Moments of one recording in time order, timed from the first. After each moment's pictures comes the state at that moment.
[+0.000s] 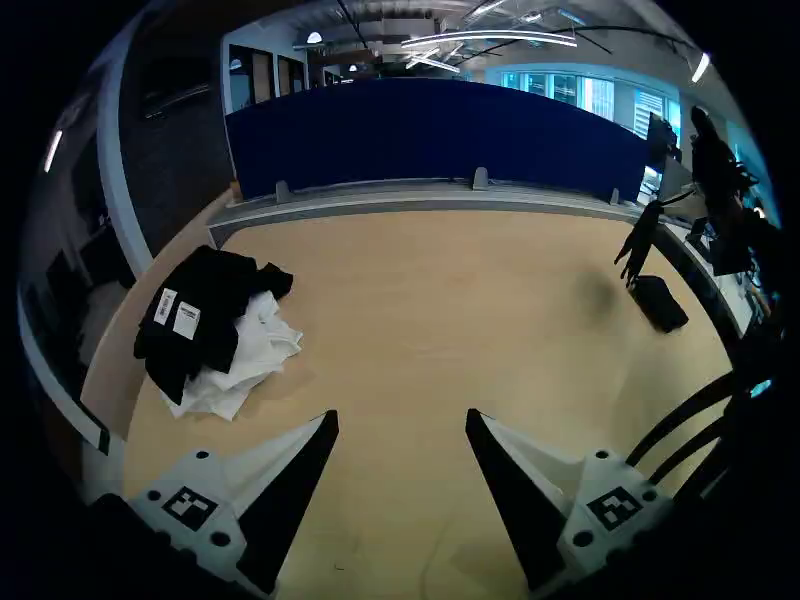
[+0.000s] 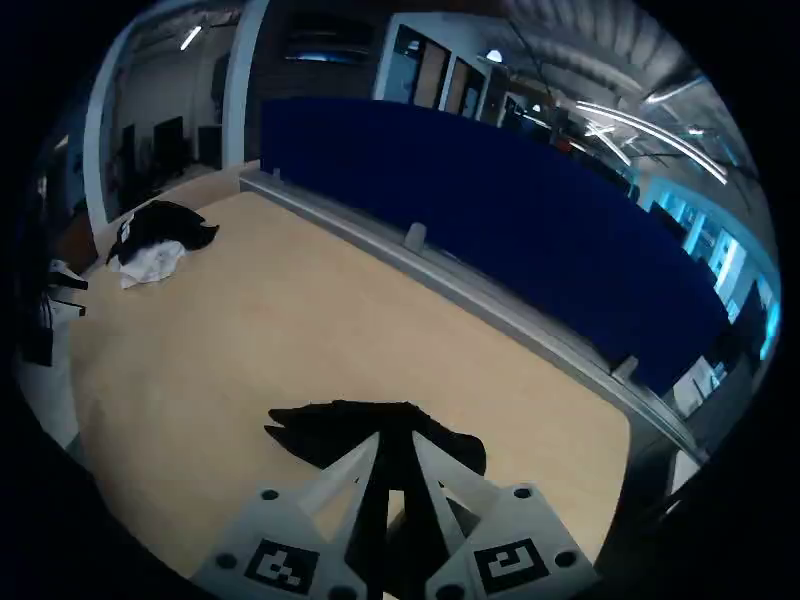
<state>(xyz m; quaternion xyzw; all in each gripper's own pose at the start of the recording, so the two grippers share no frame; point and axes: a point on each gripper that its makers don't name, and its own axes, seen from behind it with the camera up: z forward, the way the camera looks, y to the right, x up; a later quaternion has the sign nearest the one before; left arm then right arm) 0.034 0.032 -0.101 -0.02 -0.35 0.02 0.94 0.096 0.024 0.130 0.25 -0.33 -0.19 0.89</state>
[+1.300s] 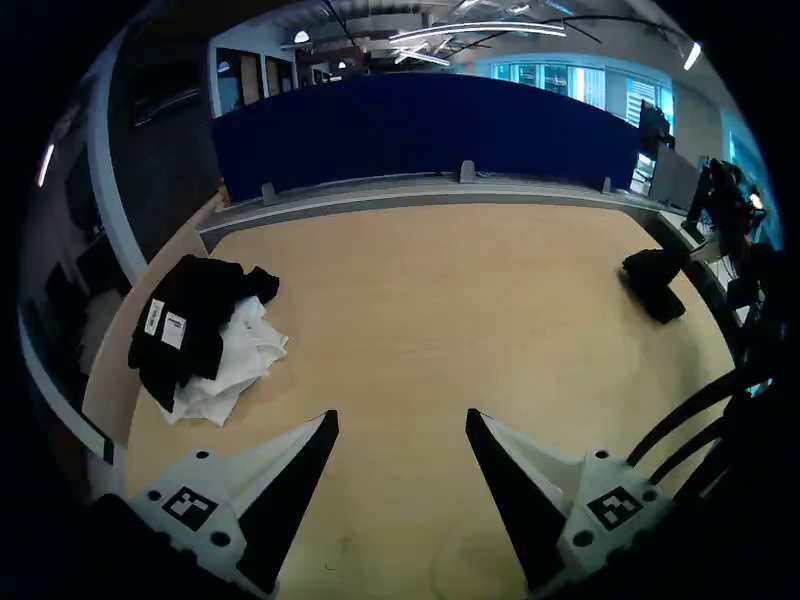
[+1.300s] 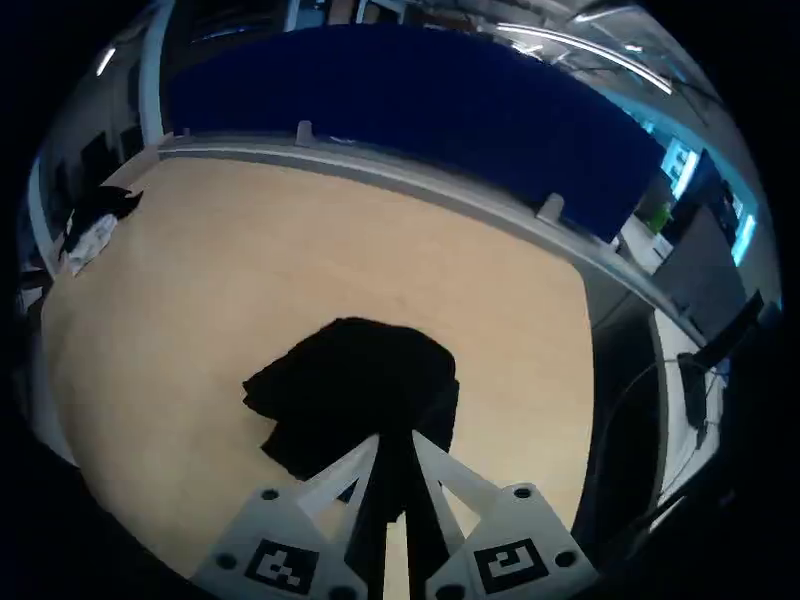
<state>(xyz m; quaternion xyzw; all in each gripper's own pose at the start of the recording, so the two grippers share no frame) 0.035 0.053 -0.097 -0.03 -0.36 0.04 0.93 0.001 0.198 0.052 0.12 -0.44 -0.13 0.88</state>
